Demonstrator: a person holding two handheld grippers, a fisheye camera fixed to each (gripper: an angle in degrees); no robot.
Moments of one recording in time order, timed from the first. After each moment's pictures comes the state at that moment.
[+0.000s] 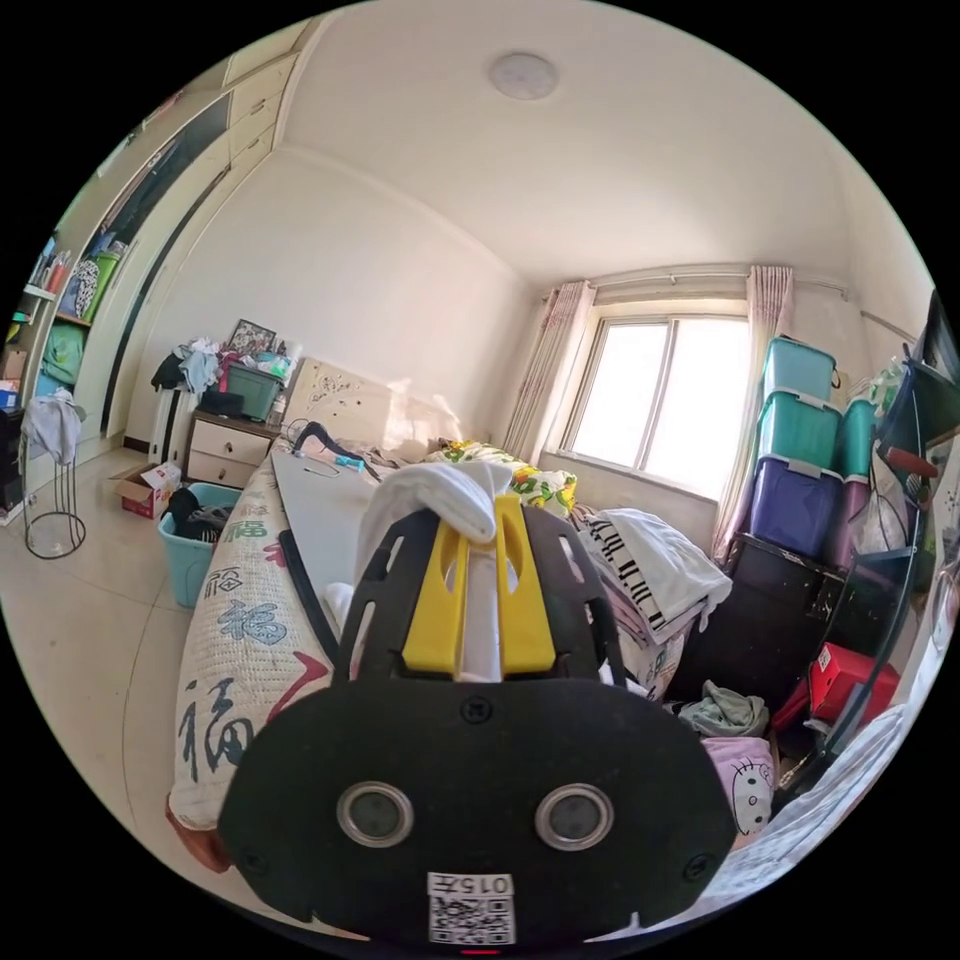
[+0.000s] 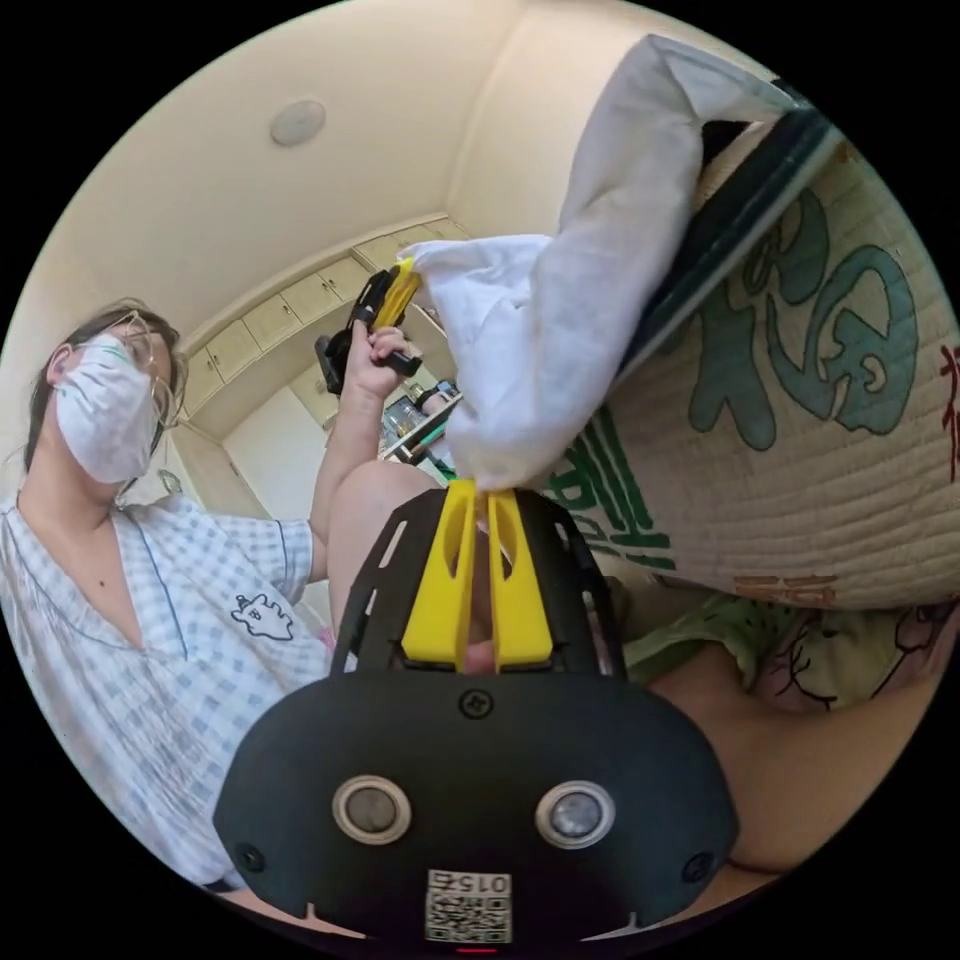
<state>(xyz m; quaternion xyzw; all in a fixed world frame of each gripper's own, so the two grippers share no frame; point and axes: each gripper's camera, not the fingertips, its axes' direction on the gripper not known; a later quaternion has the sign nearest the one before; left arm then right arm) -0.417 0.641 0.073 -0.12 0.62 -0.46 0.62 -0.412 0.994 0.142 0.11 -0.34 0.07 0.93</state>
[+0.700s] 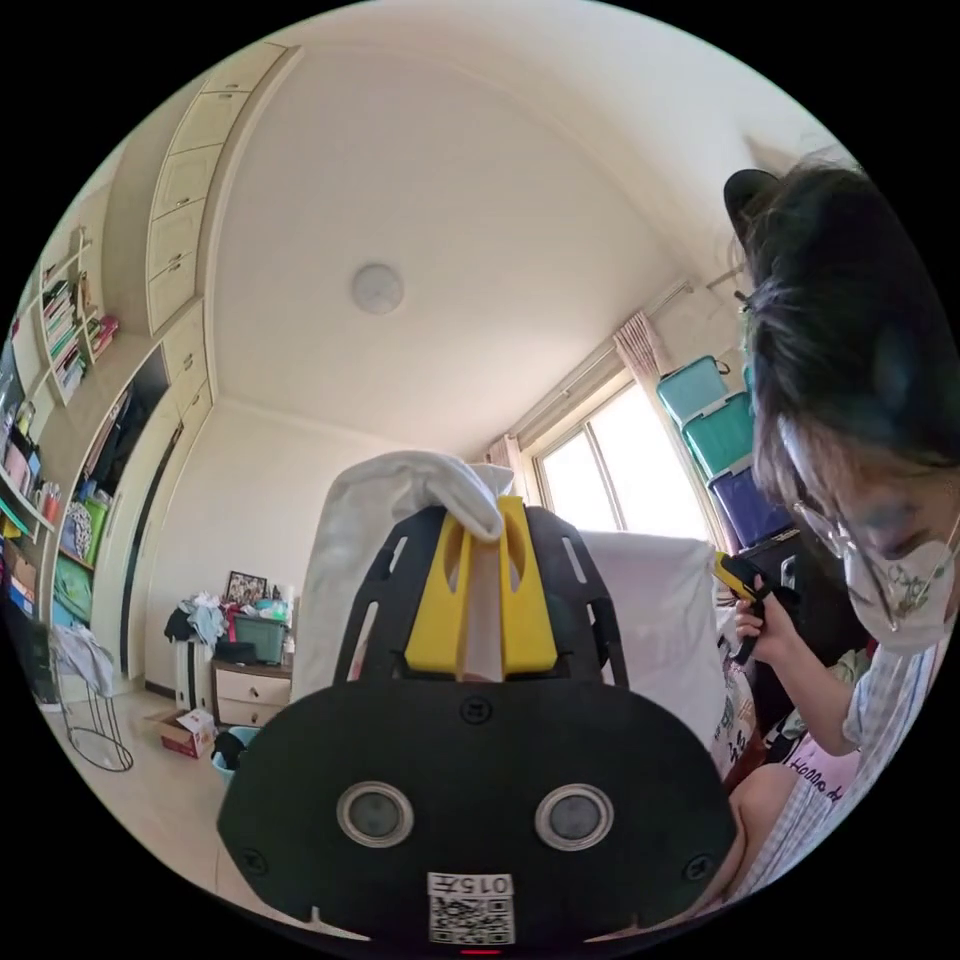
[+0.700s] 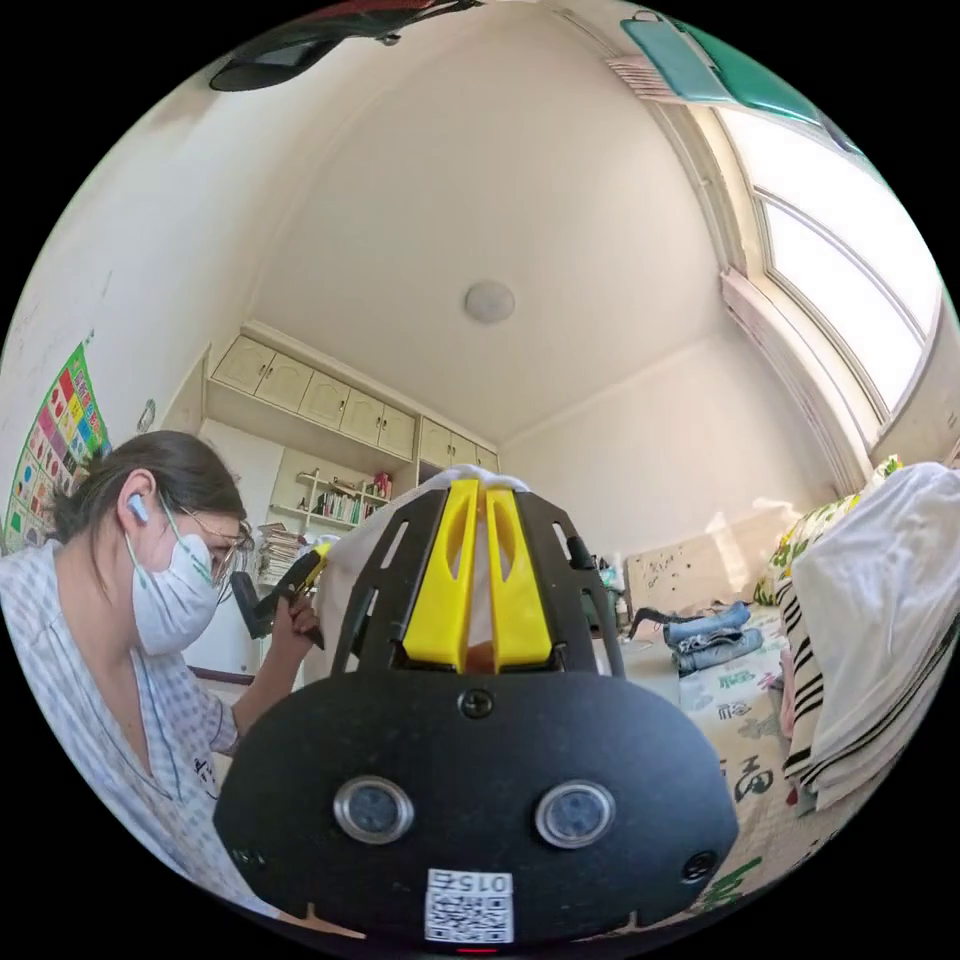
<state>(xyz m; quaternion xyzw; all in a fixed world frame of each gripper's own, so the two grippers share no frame) -0.623 0.513 -0.089 0.20 0.49 -0.47 0.71 -0.435 0.843 -0.205 0.50 -0.13 -0.13 0.85</state>
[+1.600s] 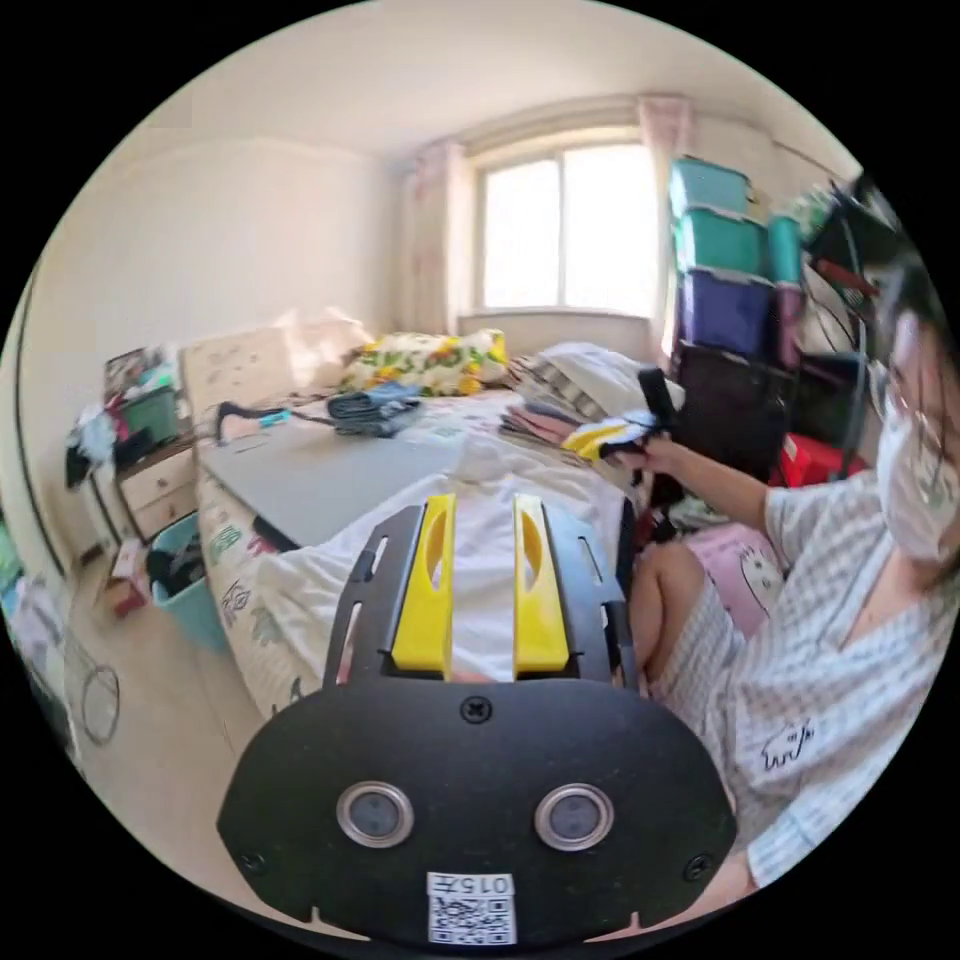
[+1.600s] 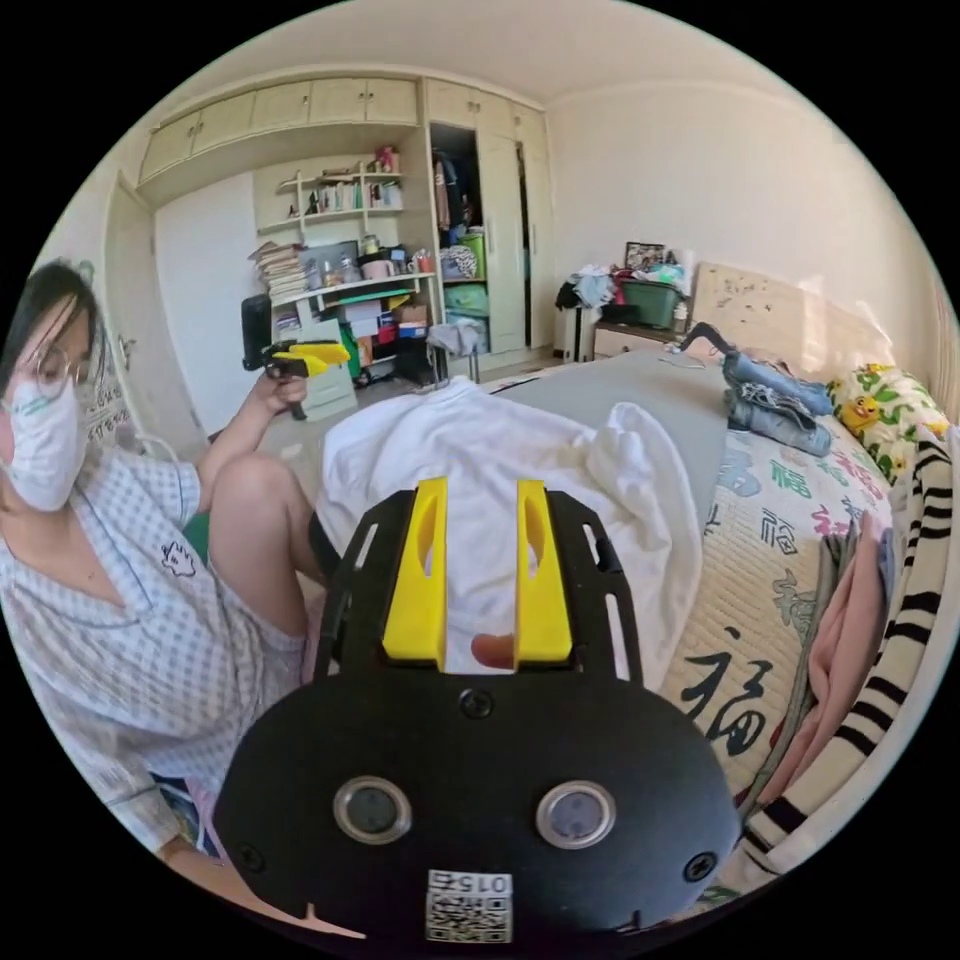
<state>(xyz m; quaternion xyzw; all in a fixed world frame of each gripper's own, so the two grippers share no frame) -0.308 0.256 0.038 -0.03 0.80 -0.13 0.59 -0.465 0.692 0.000 -0.03 -0.10 -0.23 0.97</state>
